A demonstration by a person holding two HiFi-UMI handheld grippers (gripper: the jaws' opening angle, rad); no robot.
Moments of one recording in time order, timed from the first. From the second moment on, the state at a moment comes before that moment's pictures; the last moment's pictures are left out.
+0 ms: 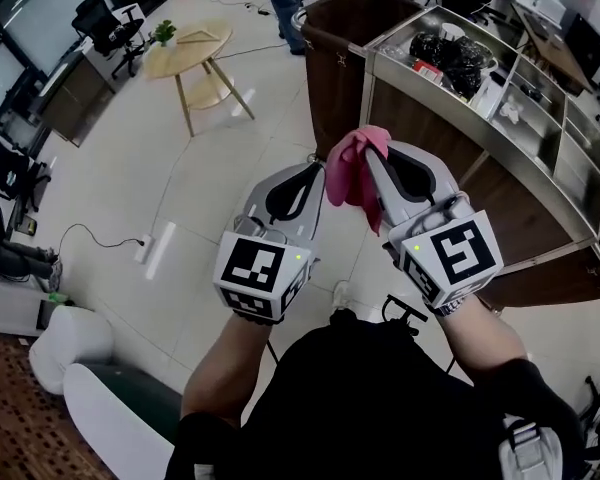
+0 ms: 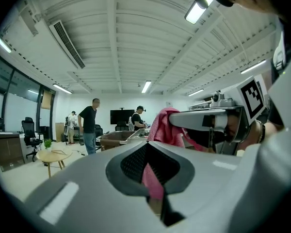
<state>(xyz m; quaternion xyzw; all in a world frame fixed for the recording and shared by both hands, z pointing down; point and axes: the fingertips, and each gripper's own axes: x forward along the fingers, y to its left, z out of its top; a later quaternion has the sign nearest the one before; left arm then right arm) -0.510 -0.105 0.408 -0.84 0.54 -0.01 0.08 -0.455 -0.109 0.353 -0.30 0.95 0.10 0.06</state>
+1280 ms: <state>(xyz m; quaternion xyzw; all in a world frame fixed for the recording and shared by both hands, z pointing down) -0.582 -0.460 0.285 -0.87 0.49 -0.01 0.03 -0.533 -0.457 0.230 -0.34 0.94 0.03 0.04</state>
